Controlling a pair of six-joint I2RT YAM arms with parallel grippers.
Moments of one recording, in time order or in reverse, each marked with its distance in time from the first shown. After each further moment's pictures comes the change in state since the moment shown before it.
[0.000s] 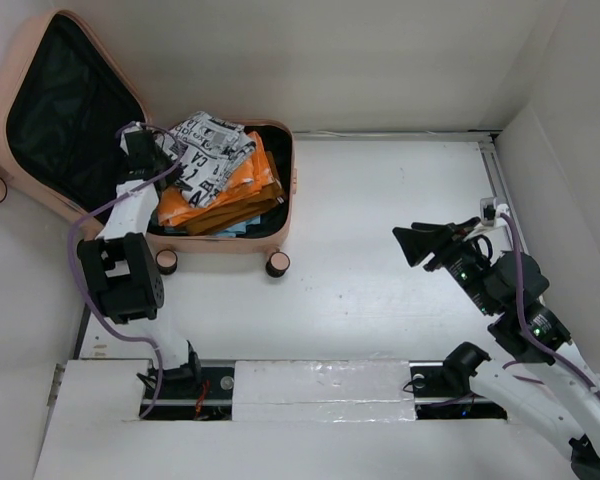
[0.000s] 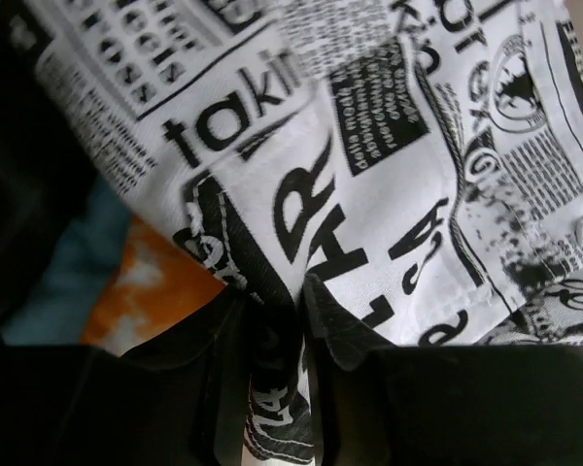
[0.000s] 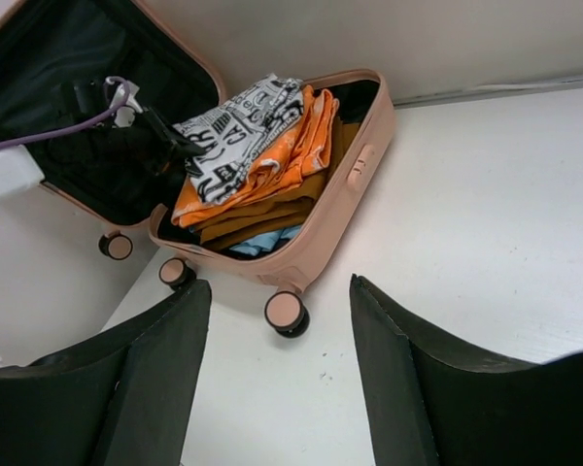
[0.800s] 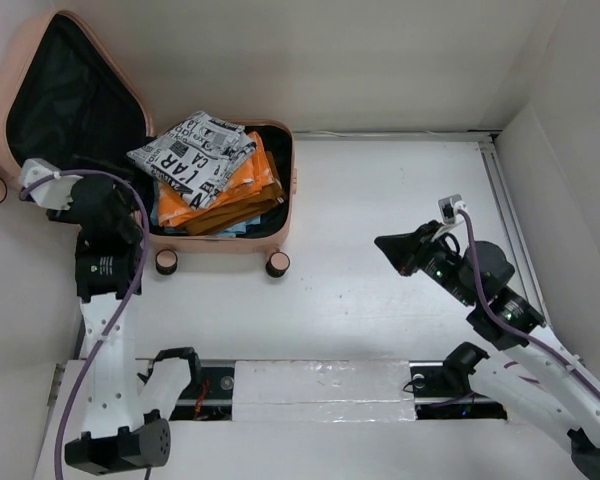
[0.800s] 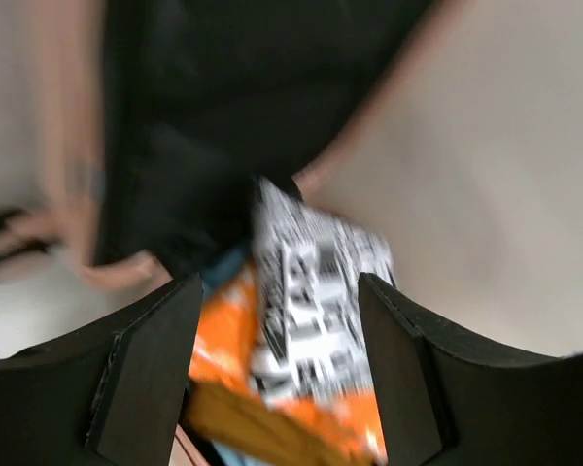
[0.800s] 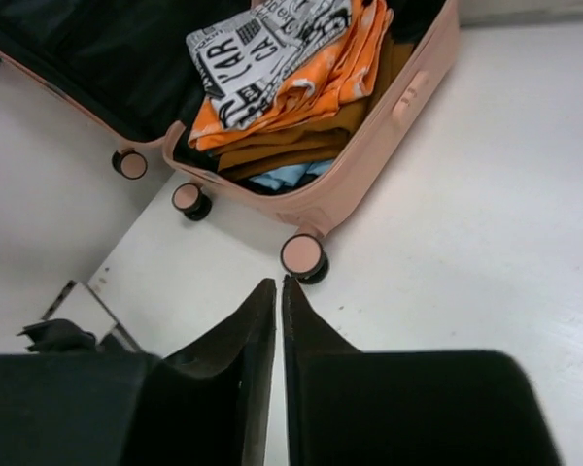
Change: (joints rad) left arm -0.047 -0.842 -0.256 -0.132 -0.488 -0.180; right arm 0.000 0.087 -0.076 0.082 -0.179 -0.009
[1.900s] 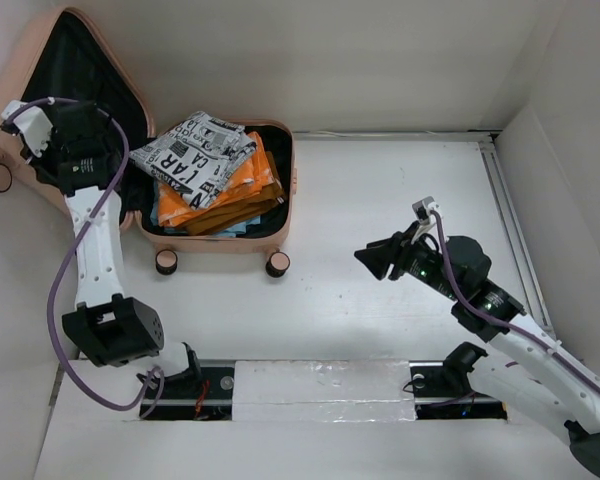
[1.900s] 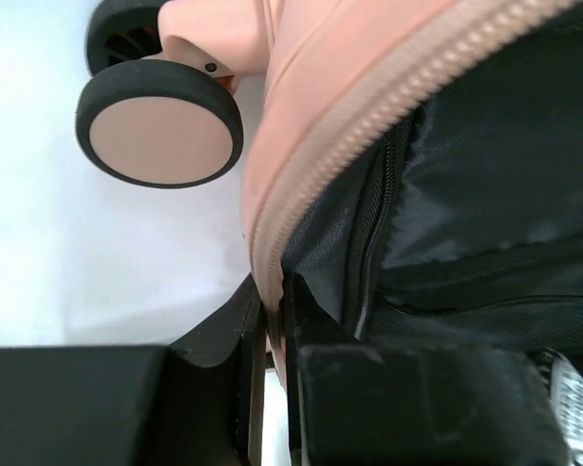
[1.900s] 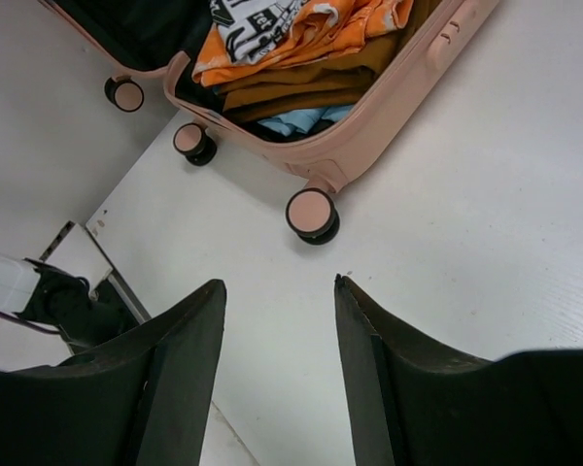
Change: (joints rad) left arm 0.178 0.565 0.520 -0.261 -0.507 0.281; right arm 0.000 0.101 -0.071 0.074 -0.134 -0.030
